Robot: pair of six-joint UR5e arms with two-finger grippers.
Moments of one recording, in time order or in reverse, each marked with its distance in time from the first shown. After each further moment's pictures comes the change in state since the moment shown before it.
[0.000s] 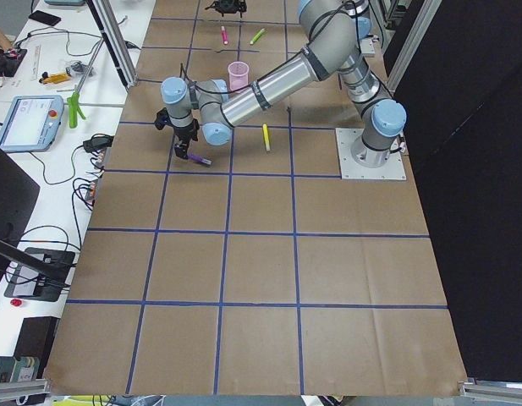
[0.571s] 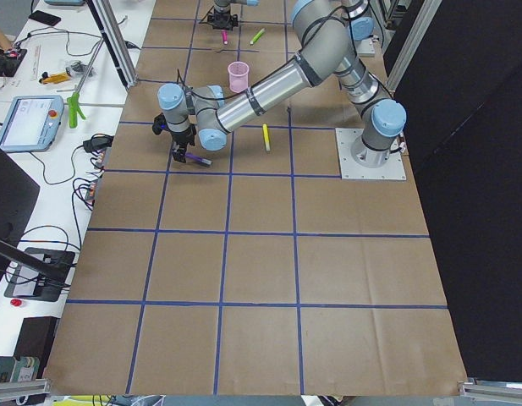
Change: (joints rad) left arm -0.003 -0.033 0.019 0.020 -0.002 0.001; right arm 0.052 0.090 0.003 -0.131 -0.022 -0.002
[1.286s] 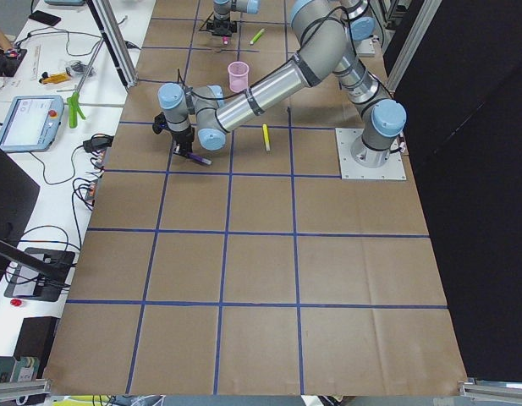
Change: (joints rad) left arm -0.008 0.001 -0.001 0.002 0.001 -0.002; right arm 0.007 0.028 0.000 -0.054 0.000 -0.016
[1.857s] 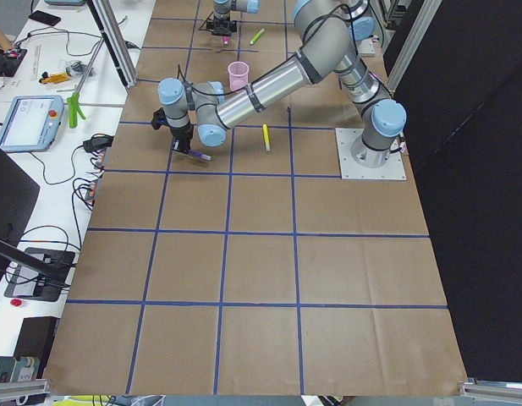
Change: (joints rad) left arm -0.011 0.040 -0.004 -0.006 -0.005 0.001; right arm 0.000 -0.006 0.000 0.000 -0.001 -0.002
